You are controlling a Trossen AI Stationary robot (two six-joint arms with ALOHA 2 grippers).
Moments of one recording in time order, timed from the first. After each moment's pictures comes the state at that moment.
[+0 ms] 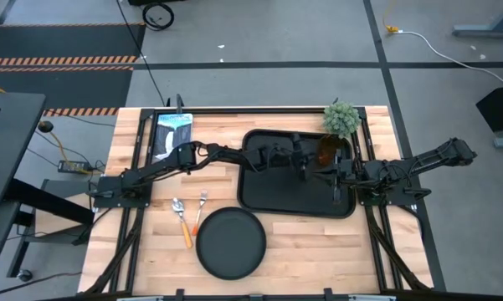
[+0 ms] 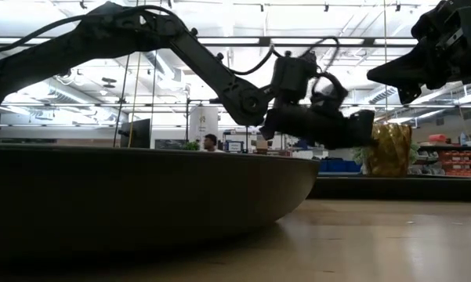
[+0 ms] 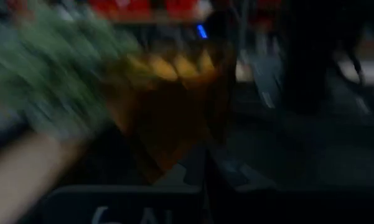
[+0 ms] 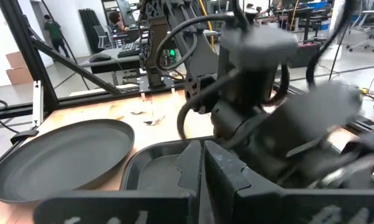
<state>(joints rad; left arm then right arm) 0.16 2.60 1.89 0.59 -0.07 0.04 0.25 0.35 0.06 0.22 0.42 0.13</state>
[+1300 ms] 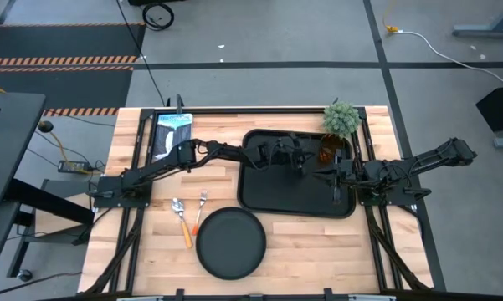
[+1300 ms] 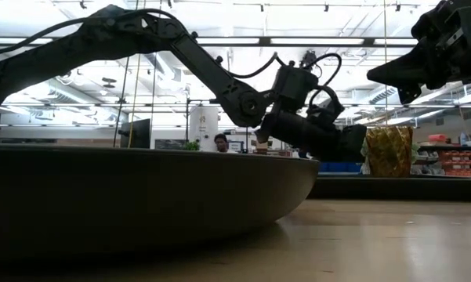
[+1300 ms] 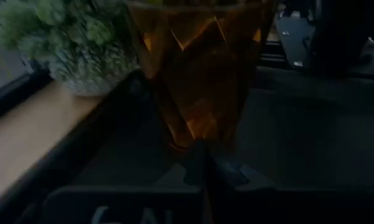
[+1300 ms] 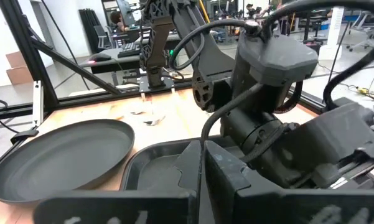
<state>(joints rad) 0.19 2.60 1.89 0.43 -0.06 0.00 0.25 0.35 0.06 0.22 0.42 0.13</state>
